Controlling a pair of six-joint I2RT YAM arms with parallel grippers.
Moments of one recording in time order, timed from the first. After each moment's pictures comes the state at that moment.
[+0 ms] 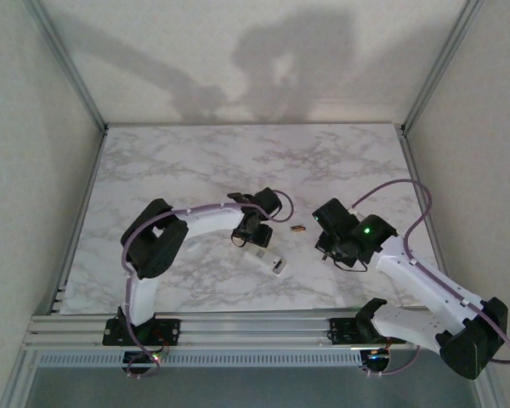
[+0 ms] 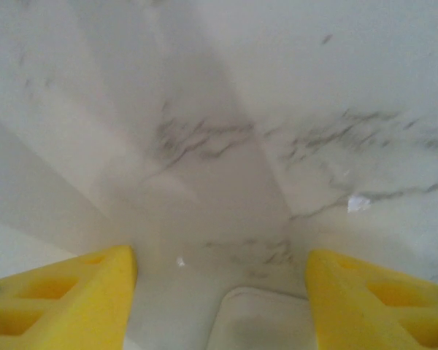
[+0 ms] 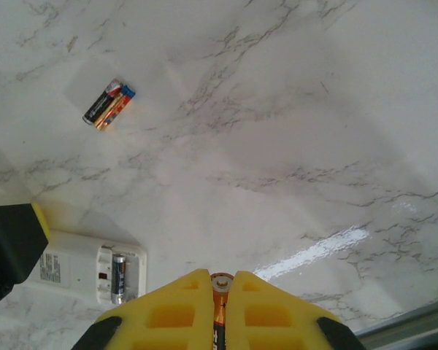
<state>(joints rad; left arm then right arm) -0.81 1.98 1.33 -0.70 -0.08 -0.50 0.72 1.05 0.94 -1.13 0.21 1.18</state>
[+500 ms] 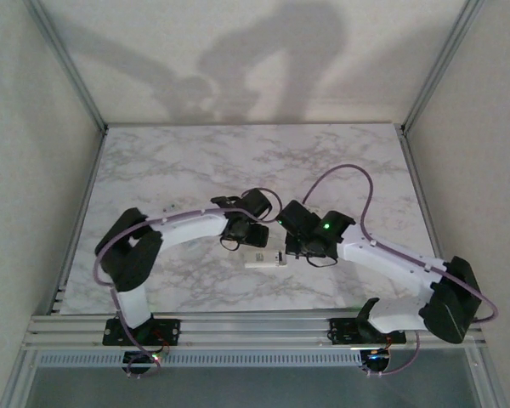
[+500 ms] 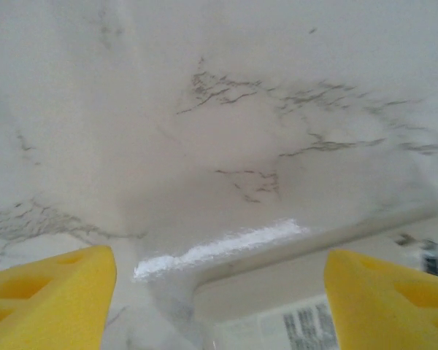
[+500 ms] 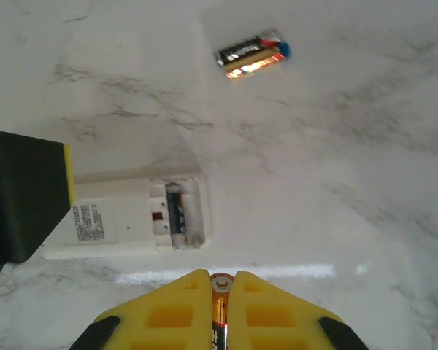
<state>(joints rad) -0.81 1.77 1.19 -0.64 -0.06 -0.63 0.91 1.31 1.00 -0.92 0.22 0.90</state>
